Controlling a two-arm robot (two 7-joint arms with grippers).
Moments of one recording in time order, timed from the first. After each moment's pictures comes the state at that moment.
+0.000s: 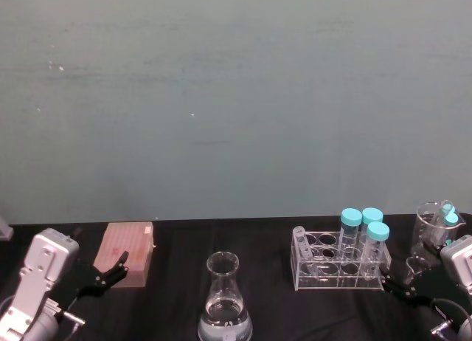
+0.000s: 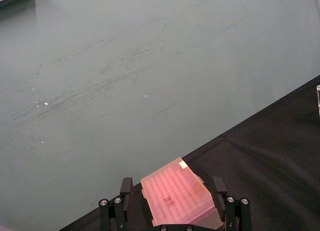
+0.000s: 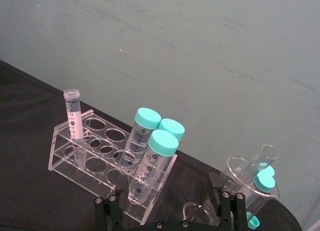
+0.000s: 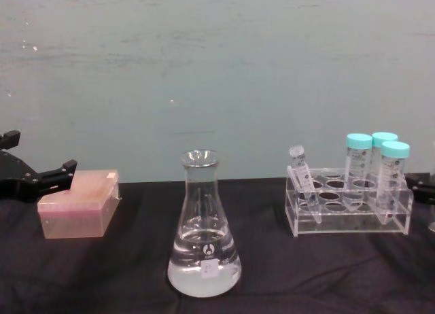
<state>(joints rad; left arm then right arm) -0.20 0.60 0.45 -1.41 -0.25 -0.12 0.03 0.20 0.60 -0.45 -1.41 0.25 -0.12 -0.03</state>
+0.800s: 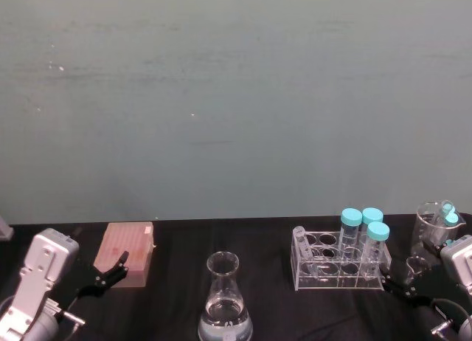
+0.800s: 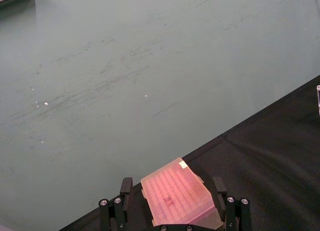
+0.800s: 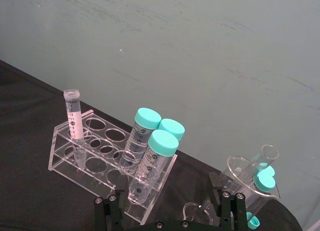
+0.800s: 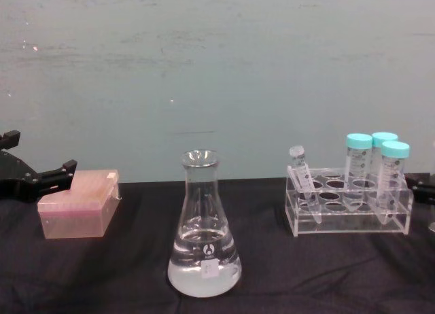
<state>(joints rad) -0.20 0.60 0.45 -1.41 -0.25 -0.12 0.03 0.20 0.60 -0.45 -1.41 0.25 -0.12 -0.03</state>
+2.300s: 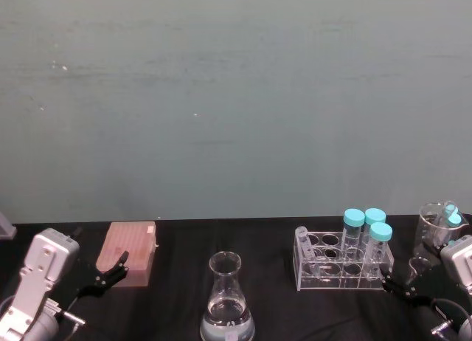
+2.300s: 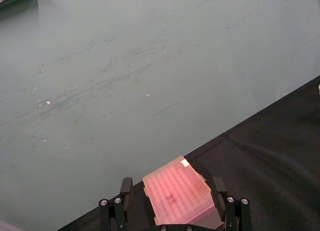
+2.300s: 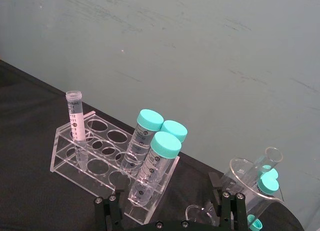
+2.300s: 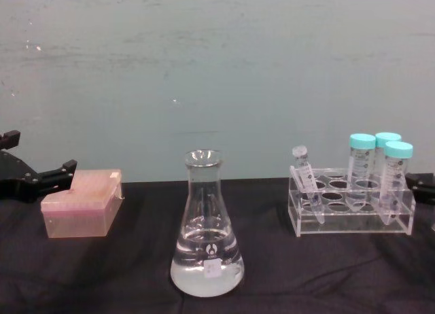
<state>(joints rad) -0.20 0.60 0.45 -1.41 -0.25 -0.12 0.03 0.20 0.60 -0.45 -1.41 0.25 -0.12 -0.03</state>
